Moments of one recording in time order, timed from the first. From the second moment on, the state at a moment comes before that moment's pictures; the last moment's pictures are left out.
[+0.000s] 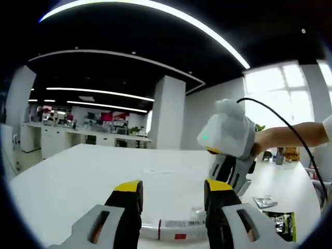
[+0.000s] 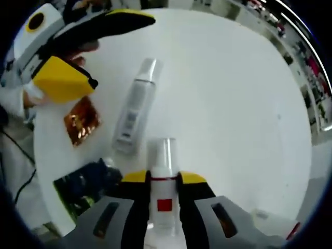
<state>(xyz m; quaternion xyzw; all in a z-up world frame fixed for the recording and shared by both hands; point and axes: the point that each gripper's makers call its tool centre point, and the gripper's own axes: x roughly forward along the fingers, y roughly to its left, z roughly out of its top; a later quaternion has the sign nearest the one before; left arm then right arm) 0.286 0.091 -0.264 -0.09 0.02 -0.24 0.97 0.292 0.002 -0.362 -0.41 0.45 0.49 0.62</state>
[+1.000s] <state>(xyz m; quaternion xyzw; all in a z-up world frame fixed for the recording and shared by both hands) 0.263 0.032 -0.264 -0.06 0.00 -0.34 0.94 0.295 0.044 -0.197 0.07 -0.03 0.43 0.90</state>
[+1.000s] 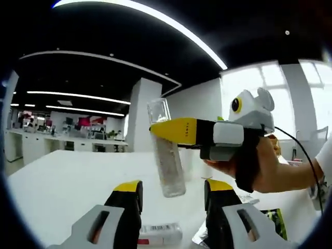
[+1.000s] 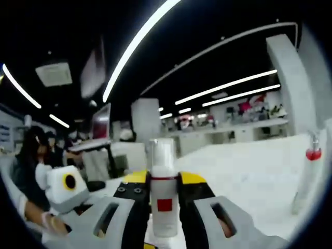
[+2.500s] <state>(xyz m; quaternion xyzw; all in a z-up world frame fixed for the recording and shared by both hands) 0.268 0.032 -0.281 0.05 0.01 -0.34 0.94 0.278 0.034 -0.221 0.10 -0.01 0.48 0.87</state>
